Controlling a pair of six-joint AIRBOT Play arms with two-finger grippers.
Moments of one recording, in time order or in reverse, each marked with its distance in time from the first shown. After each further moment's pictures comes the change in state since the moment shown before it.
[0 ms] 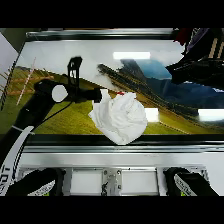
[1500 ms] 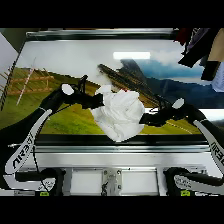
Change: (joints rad) left arm 0.150 -0.307 -0.027 -0.537 0.059 0.336; right arm 0.046 -0.446 -0.496 0.028 0.009 0.178
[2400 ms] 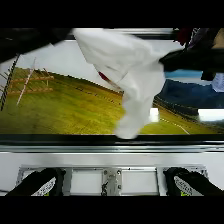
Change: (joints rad) left arm 0.037 0.477 0.594 0.087 0.044 -0.013; right arm 0.067 0.307 0.863 -0.153 0.110 0.003
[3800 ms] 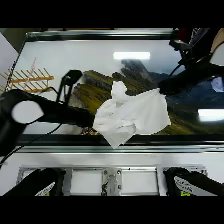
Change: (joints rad) left arm -0.303 0.090 -0.543 0.404 -0.491 -0.227; right arm 0.024 -0.189 -0.056 -0.187 0.476 0.197
